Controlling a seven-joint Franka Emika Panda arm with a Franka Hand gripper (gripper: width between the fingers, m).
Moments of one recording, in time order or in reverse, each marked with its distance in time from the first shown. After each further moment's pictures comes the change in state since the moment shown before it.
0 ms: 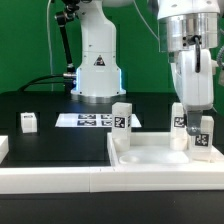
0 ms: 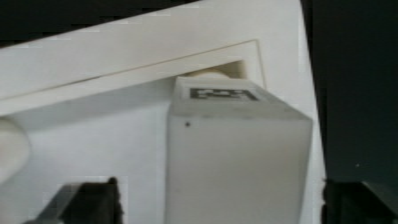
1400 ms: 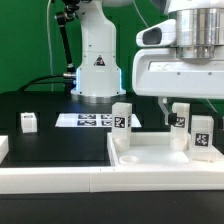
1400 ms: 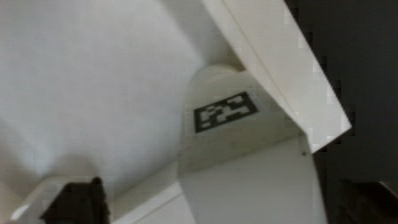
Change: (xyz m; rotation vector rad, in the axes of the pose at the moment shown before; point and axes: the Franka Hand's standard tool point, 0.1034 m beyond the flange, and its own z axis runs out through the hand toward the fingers) arm -0.008 -0.005 -0.003 -0.048 0.036 -1.112
